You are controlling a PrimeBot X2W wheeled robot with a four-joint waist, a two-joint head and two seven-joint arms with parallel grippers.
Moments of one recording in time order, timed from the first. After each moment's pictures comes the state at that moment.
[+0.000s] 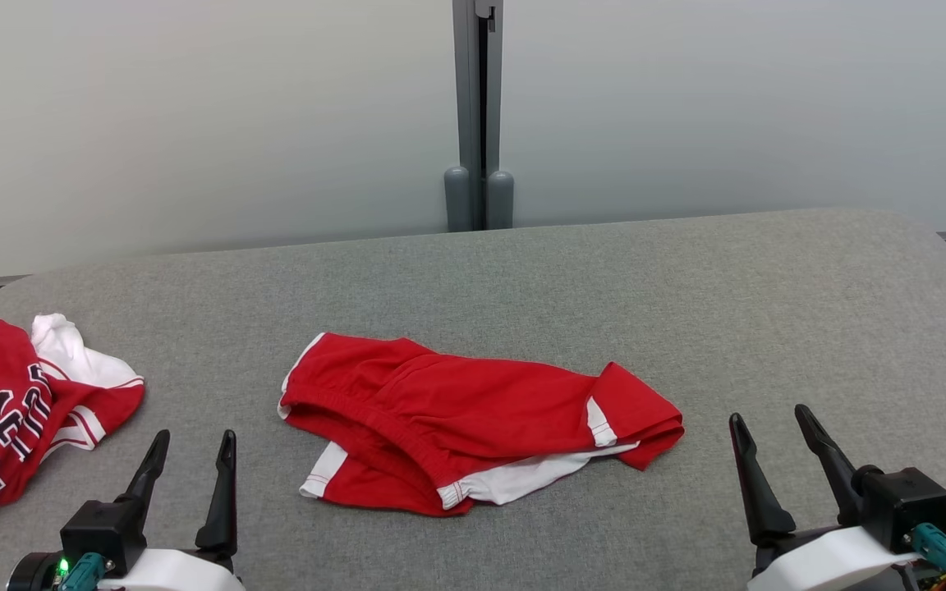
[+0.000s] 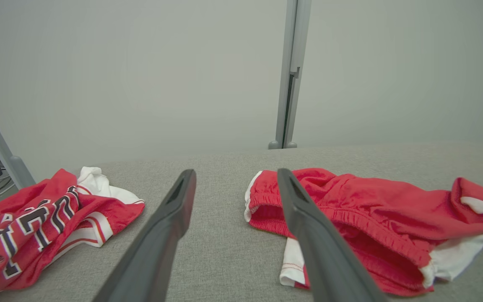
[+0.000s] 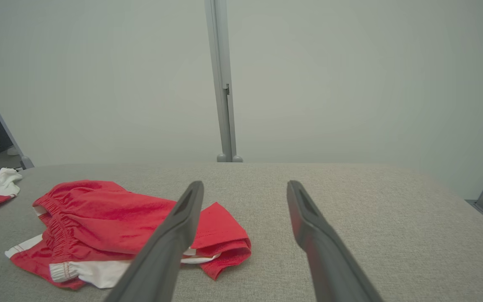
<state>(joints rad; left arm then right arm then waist) 0.00 0.31 -0.26 0.23 -0.43 0.11 -0.26 0.07 -0.05 0.08 0.01 0.12 0.13 0.00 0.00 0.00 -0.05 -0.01</state>
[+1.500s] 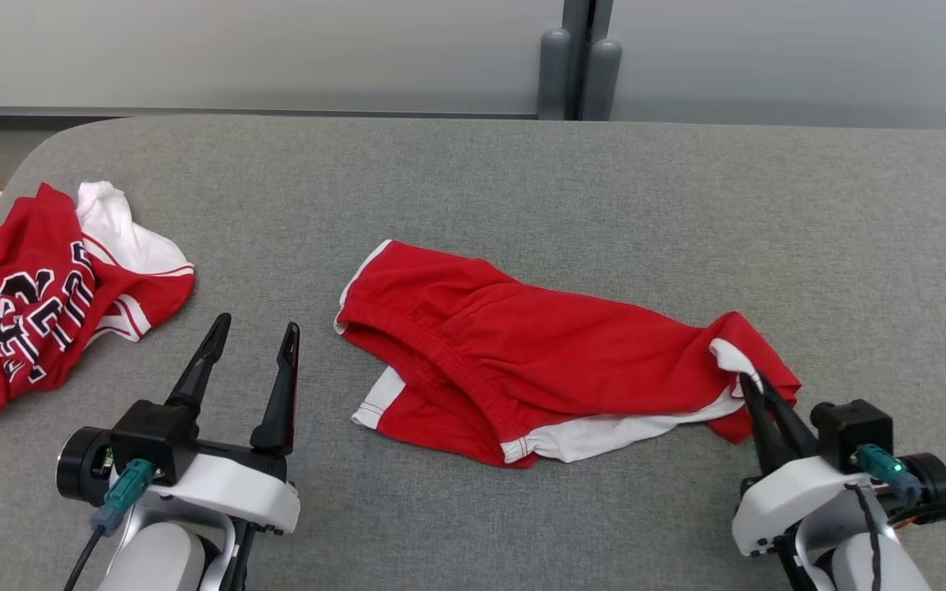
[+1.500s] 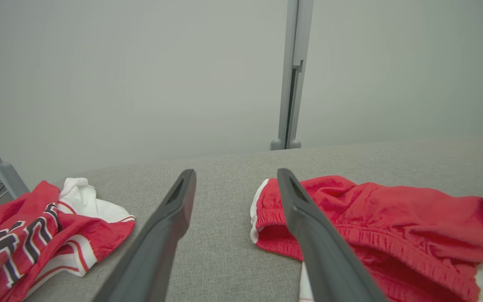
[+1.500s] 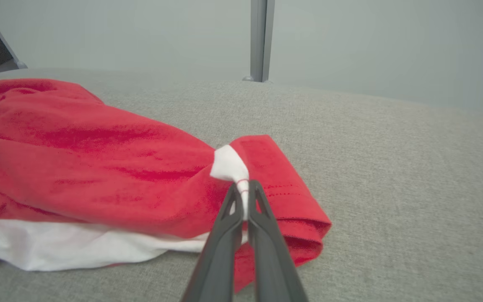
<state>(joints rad) -0.20 0.26 -0.33 0.20 -0.37 0.07 -0.26 -0.17 -0.05 0.07 0.36 0.01 0.13 -0.04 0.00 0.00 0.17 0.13</state>
